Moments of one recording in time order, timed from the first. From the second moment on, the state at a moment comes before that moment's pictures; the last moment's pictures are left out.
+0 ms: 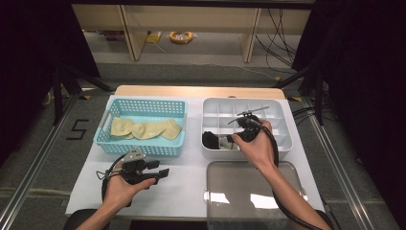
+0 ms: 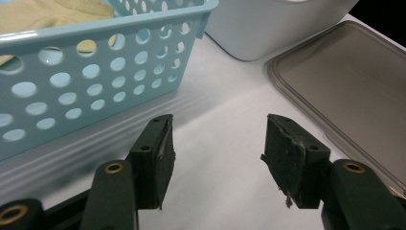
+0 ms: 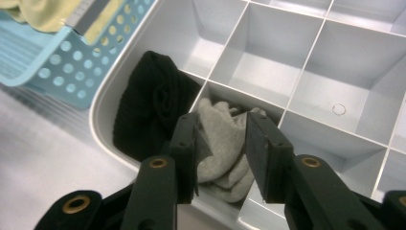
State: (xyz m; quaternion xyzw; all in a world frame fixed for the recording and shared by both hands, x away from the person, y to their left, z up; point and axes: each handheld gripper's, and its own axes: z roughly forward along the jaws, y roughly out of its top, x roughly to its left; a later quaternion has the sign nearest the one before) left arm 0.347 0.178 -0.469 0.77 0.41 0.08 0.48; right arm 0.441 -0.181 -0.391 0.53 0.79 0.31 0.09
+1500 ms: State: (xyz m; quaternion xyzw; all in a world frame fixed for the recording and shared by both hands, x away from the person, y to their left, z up) left arm 0.411 0.225 -0.401 0.75 0.45 0.17 0.46; right arm 0.388 -0.203 -0.392 0.52 0.77 0.36 0.09
